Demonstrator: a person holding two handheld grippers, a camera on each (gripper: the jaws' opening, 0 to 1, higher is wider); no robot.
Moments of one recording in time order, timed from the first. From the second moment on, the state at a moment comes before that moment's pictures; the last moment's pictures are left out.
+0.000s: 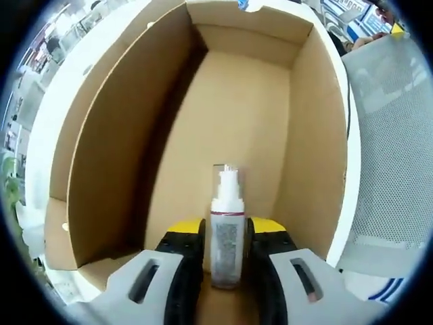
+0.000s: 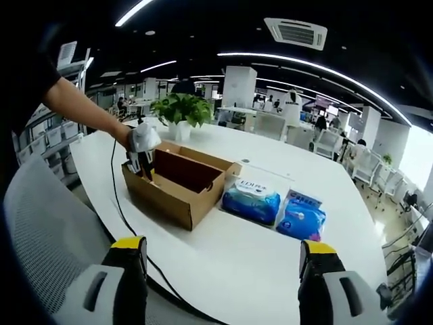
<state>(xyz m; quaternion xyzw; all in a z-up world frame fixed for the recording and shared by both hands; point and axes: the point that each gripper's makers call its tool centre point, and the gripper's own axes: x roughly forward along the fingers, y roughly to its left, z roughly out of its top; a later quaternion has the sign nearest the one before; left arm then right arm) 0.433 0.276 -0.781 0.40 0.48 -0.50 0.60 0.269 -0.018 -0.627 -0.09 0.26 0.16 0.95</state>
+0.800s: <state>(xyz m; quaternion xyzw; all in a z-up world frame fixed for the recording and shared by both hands) 0.437 0.279 -0.783 0.39 0.49 -0.49 0.61 0.268 -0.021 -0.627 -0.09 0.26 0.16 0.95</state>
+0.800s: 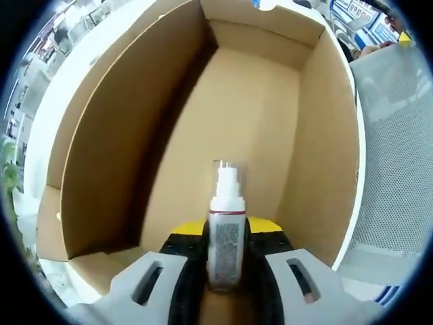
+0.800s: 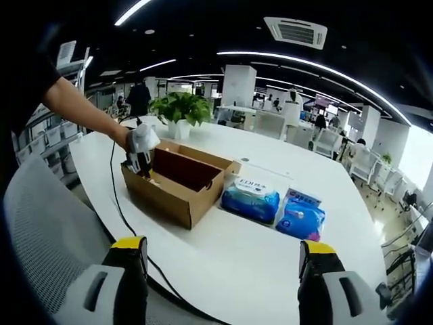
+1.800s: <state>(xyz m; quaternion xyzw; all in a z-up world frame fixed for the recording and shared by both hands) 0.446 0.268 -0.742 0.39 0.45 -0.50 0.63 0.270 -0.019 -0.624 -0.08 0.26 0.16 0.95</state>
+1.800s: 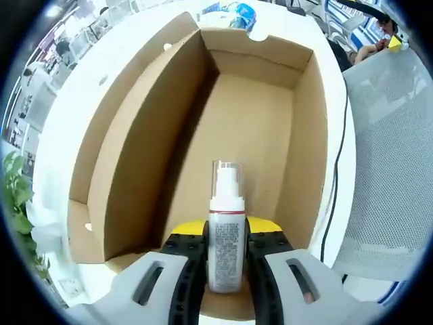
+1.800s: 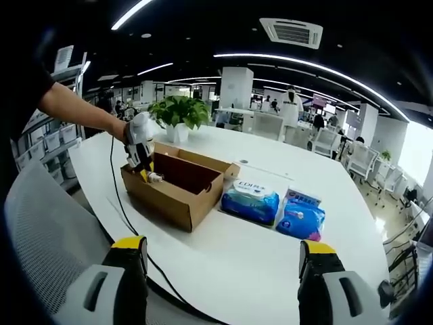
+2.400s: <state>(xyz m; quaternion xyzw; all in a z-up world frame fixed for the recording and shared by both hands) 0.431 0.251 -0.703 0.41 0.39 -0.52 0.64 0.269 -0.012 -0.621 -0.07 0.24 0.18 0.95</state>
